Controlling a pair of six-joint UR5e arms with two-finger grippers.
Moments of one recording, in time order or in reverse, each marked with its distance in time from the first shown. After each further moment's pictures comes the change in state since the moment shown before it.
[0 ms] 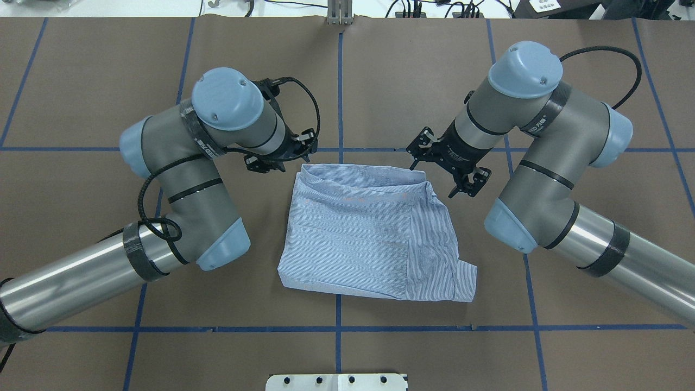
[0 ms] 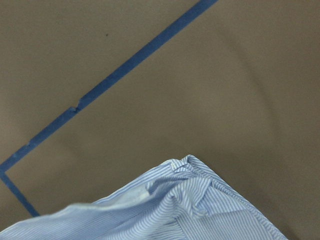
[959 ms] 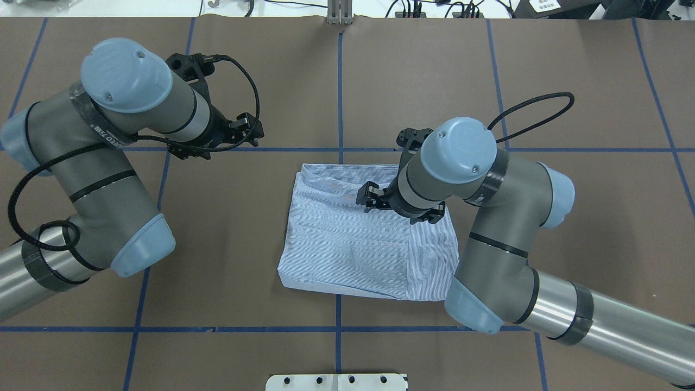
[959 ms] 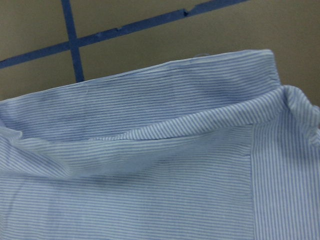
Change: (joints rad) left arm -0.077 0.170 -0.287 0.176 -0.005 0.171; right arm -0.234 0.067 0.059 -0.051 -0.336 -0.286
